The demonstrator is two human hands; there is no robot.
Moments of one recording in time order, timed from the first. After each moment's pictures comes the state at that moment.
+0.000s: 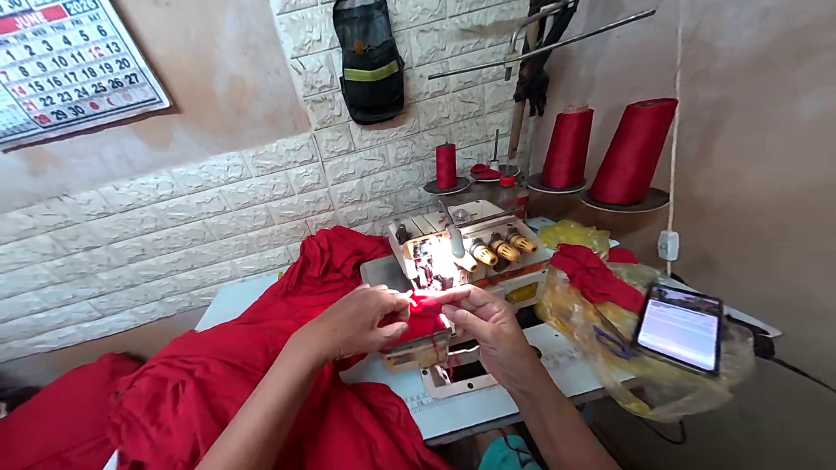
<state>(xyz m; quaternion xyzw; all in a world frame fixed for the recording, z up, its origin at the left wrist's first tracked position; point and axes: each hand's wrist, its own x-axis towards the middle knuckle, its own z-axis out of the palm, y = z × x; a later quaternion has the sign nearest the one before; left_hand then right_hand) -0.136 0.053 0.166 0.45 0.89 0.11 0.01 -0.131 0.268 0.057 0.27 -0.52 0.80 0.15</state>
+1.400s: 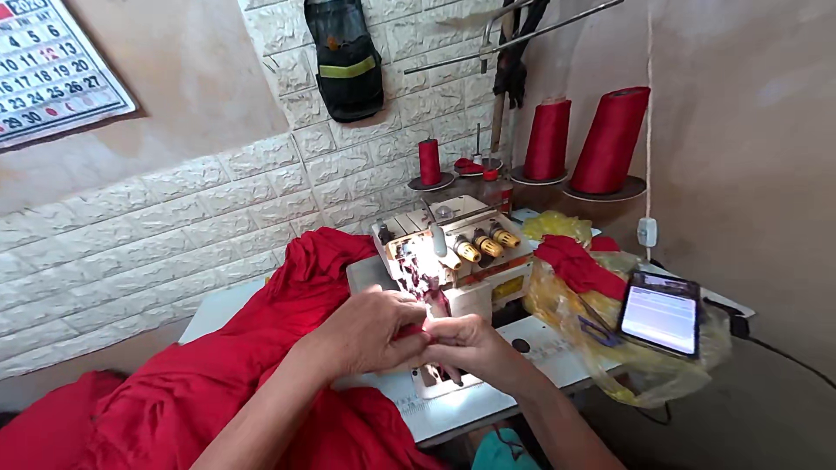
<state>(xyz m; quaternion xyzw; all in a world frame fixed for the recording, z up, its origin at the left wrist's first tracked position) -0.130 0.086 0.167 0.50 0.87 0.03 -0.04 -0.128 0.286 0.042 0.39 -0.60 0.69 0.01</state>
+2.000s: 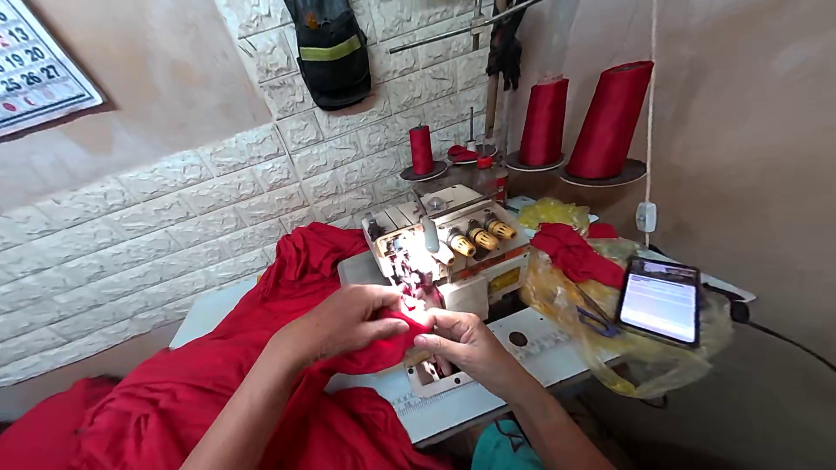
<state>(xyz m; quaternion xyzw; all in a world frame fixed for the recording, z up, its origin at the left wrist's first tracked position) -0.152 0.071 0.166 0.43 0.89 0.16 0.06 -0.130 0.278 0.029 0.31 -0.59 0.74 0.04</state>
